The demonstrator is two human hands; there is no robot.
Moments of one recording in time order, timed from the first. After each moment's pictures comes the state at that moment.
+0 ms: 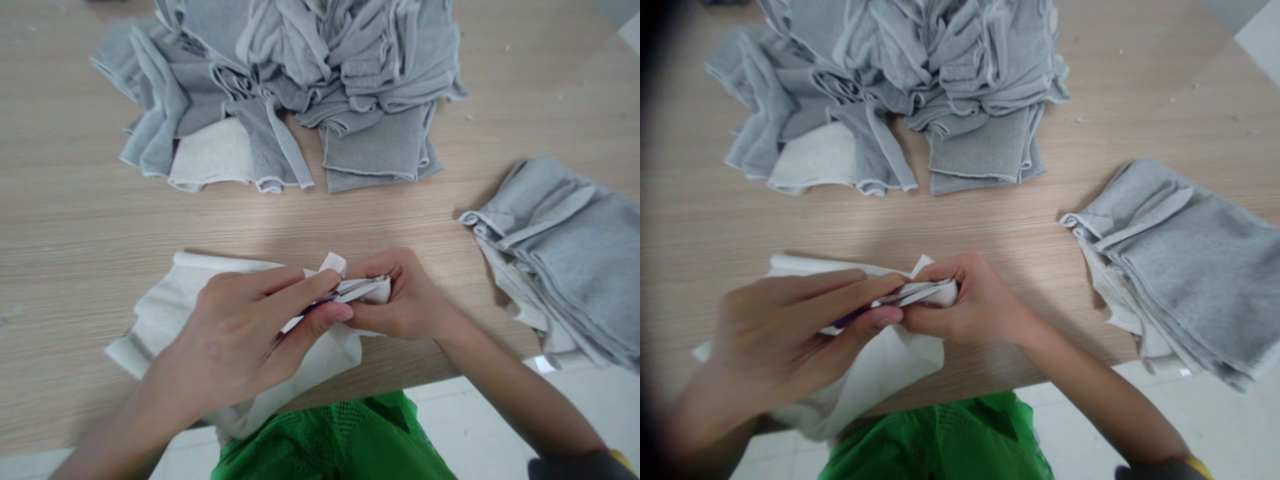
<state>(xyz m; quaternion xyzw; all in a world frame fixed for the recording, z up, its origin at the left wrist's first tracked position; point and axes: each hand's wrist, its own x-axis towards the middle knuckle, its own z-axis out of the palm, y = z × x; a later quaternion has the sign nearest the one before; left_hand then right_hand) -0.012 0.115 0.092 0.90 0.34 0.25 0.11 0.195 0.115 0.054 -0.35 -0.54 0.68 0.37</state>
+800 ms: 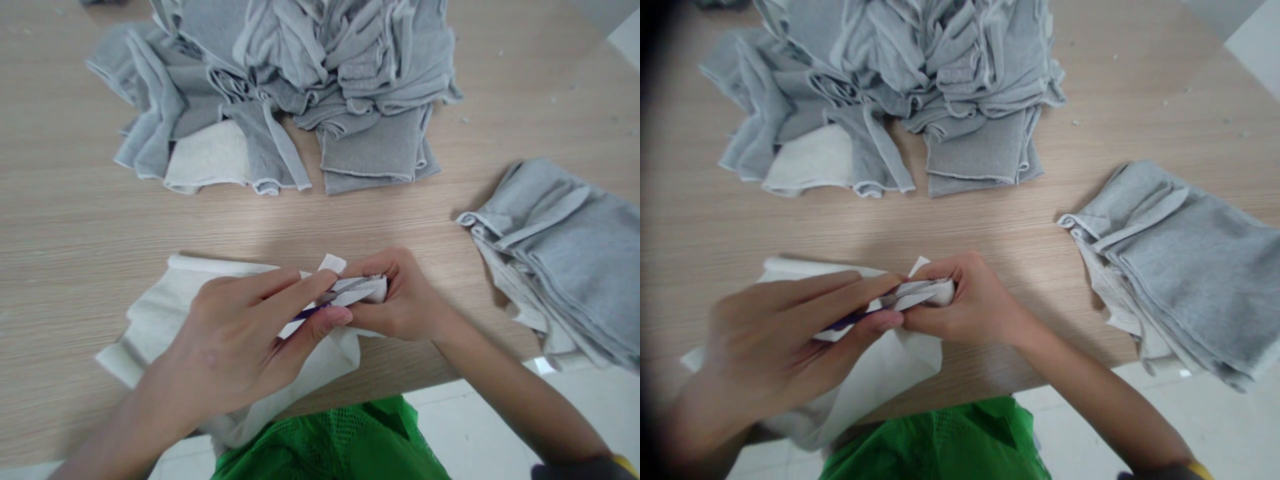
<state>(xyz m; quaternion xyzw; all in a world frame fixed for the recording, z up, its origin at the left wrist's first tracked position) -0.013 0.113 0.088 0.90 0.34 0.26 0.07 0.192 0.116 0.051 -0.36 -0.53 0.67 0.37</state>
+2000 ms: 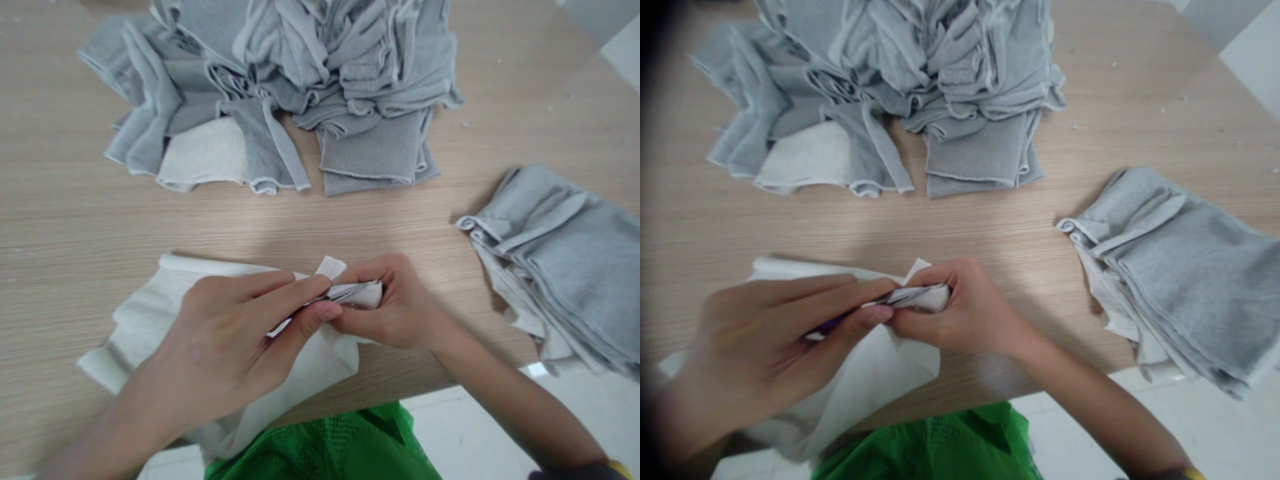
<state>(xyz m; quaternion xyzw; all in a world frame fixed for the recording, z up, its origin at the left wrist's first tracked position) -0.019 0.114 0.081 0.90 0.35 0.25 0.11 0.187 0.114 0.053 -0.39 -0.54 0.65 0.37</state>
